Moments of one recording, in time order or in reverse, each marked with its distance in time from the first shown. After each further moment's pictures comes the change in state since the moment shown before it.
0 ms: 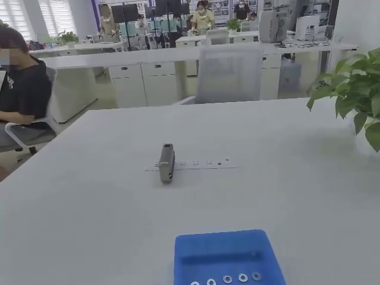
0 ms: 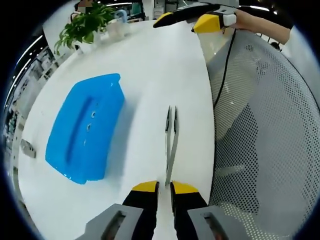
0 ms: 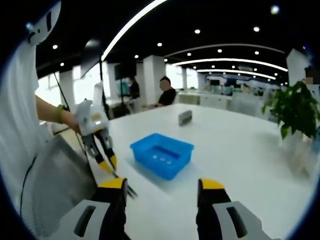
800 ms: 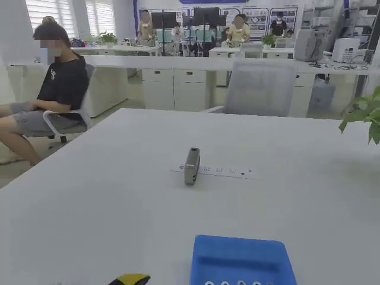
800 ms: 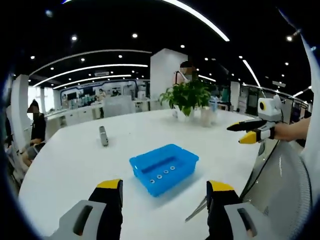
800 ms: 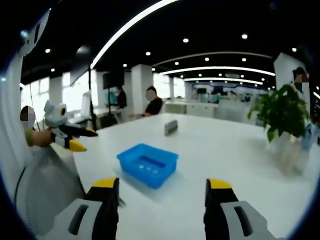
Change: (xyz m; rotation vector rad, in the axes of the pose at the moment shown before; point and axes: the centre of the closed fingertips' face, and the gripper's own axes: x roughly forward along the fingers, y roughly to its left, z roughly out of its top) left arm -0.133 0.040 0.018 -0.540 -0.789 0.581; right arm -0.010 -0.023 0.016 0.029 -0.106 -0.122
